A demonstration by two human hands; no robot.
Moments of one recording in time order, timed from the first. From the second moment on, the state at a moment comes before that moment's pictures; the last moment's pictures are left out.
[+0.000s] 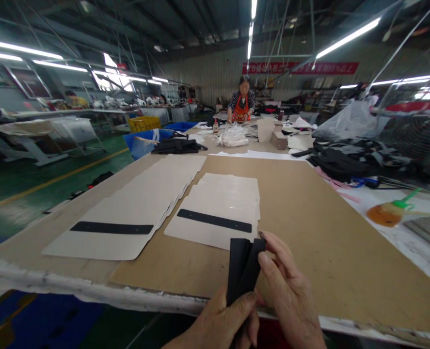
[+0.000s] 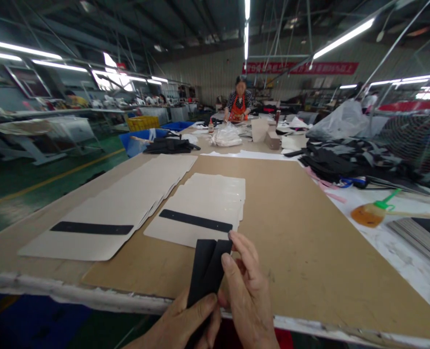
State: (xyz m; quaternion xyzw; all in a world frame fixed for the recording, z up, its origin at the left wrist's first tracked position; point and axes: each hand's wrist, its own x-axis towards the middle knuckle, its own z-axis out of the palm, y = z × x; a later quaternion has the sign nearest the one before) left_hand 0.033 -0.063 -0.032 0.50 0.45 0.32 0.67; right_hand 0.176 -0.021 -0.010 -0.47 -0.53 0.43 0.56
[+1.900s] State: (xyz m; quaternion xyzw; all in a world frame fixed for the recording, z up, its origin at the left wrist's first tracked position) left_hand -0.066 -0.008 -0.027 0.67 0.74 0.00 -0.05; right_hand 0.204 0.146 -0.024 -0.53 -0.54 0.56 0.33
